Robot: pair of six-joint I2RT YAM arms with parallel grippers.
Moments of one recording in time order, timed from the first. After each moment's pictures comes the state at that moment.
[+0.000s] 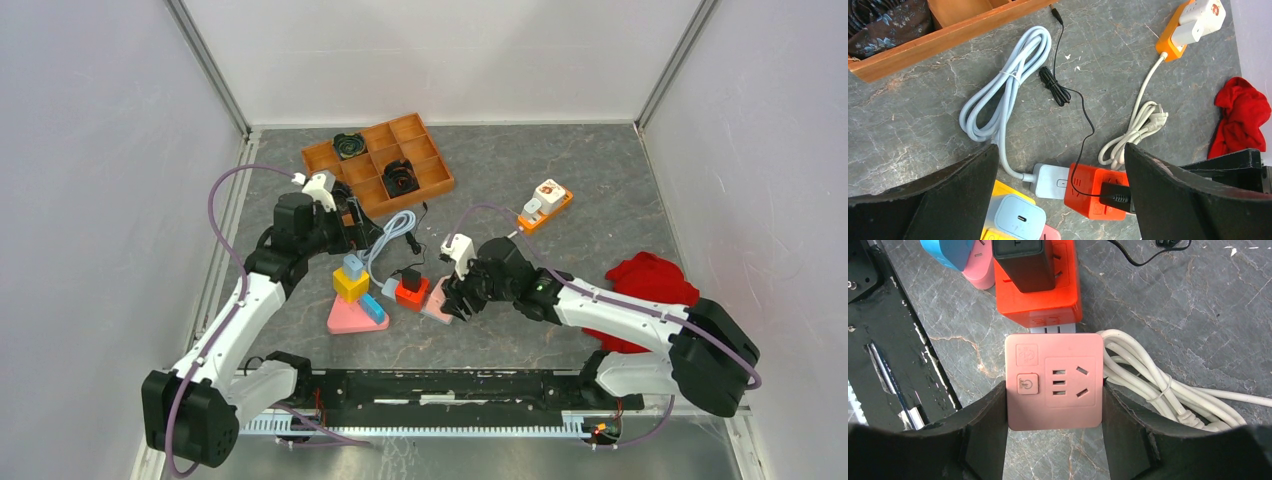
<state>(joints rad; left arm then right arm) -0.25 1.02 0.76 -0.28 0.26 -0.43 0.90 1.24 0.65 -0.07 -0.22 0.02</state>
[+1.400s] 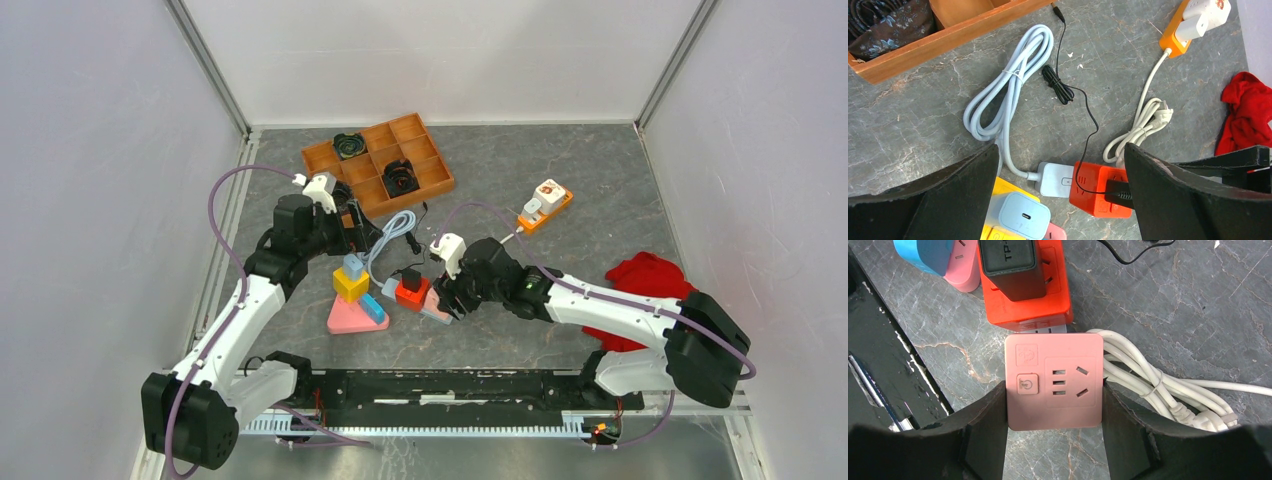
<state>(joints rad) -0.25 1.01 0.75 -0.28 0.26 -0.40 0.96 1.30 0.74 -0.15 -0.07 0.04</state>
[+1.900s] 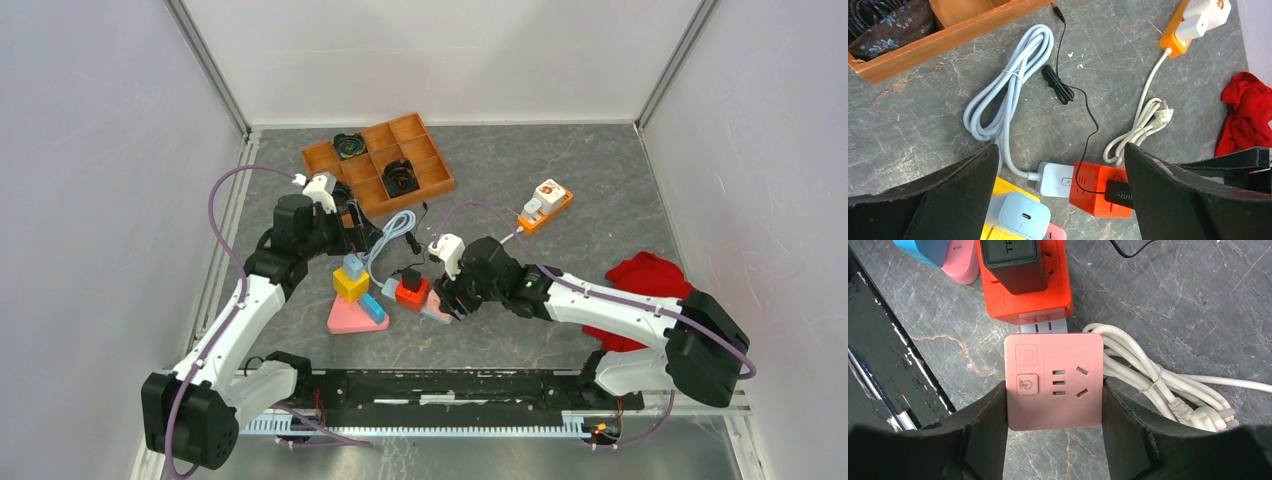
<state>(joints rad) -0.25 1.01 0.75 -0.28 0.26 -0.40 0.96 1.30 0.76 -0.20 -0.07 0.03</state>
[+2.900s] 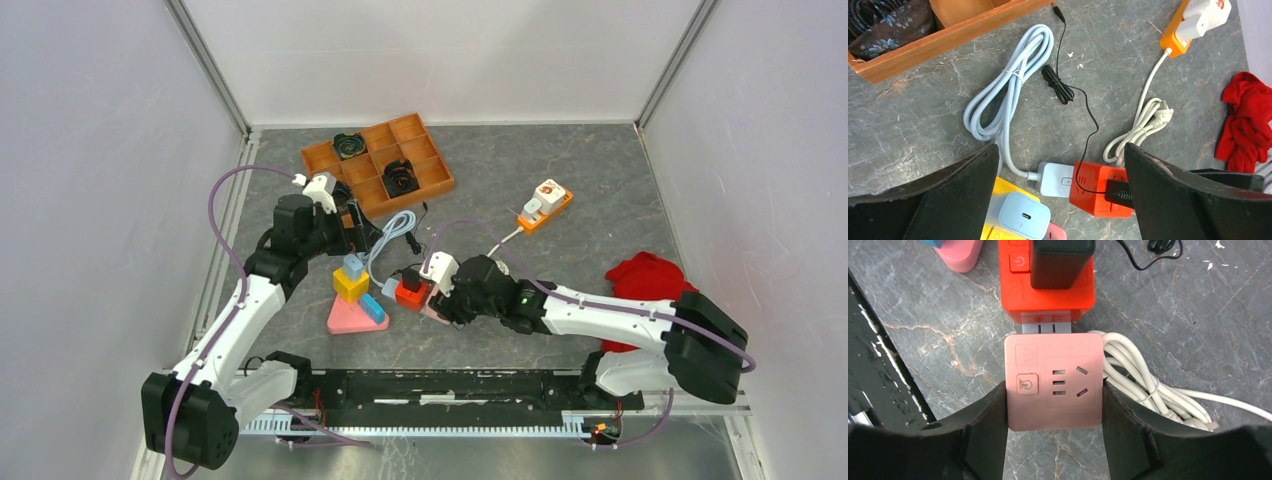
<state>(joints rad) -0.25 1.01 0.75 -0.28 0.26 -0.40 1.06 1.29 0.69 -0.10 0.06 -0.07</state>
